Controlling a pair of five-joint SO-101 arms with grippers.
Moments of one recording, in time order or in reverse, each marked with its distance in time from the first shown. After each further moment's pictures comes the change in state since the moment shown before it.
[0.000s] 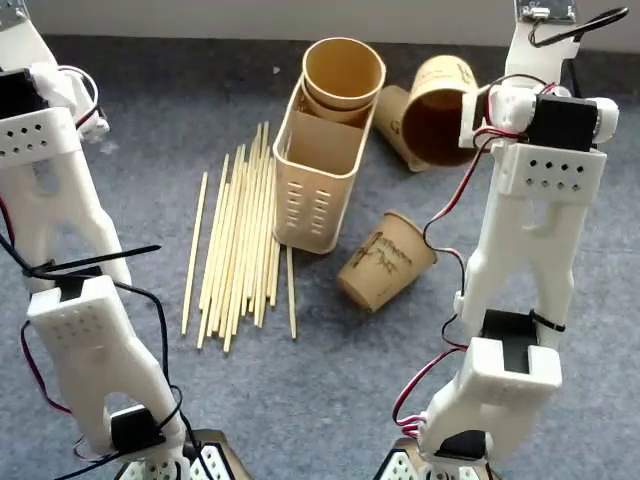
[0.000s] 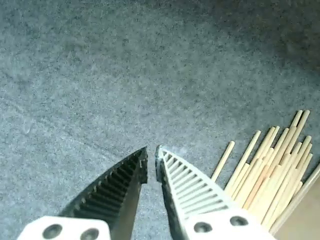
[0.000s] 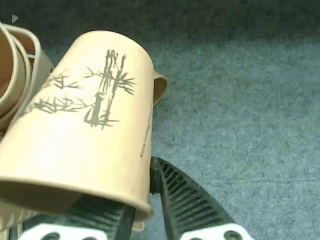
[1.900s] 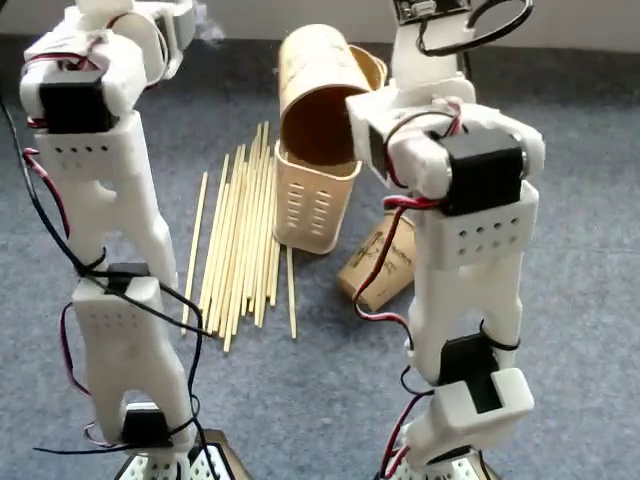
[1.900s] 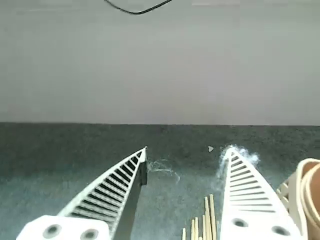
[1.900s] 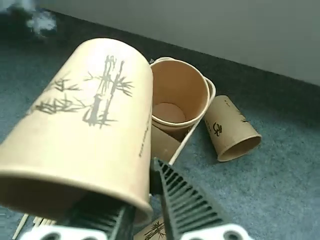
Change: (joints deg) left arm 17.9 0.3 -22.0 -14.5 -13.8; right arm -24.8 -8.7 -8.9 6.7 -1.0
